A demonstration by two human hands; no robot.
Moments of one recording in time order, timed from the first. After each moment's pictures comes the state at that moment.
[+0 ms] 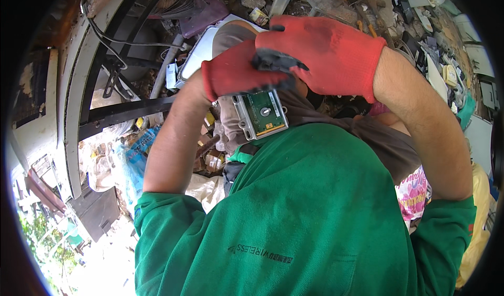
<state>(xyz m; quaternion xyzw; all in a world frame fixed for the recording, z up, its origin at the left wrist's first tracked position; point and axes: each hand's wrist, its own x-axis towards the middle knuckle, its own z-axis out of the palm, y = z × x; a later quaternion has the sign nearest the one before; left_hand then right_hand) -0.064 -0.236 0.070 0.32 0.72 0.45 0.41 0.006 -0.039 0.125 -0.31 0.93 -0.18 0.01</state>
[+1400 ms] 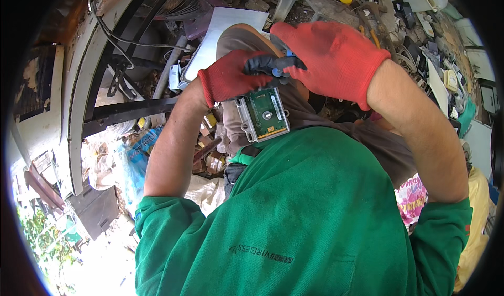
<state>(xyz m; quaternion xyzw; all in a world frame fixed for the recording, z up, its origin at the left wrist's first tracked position) -0.068 -0.258 0.056 0.32 0.71 0.45 0.43 0.004 -0.048 0.136 -0.17 0.97 -0.13 0.13</state>
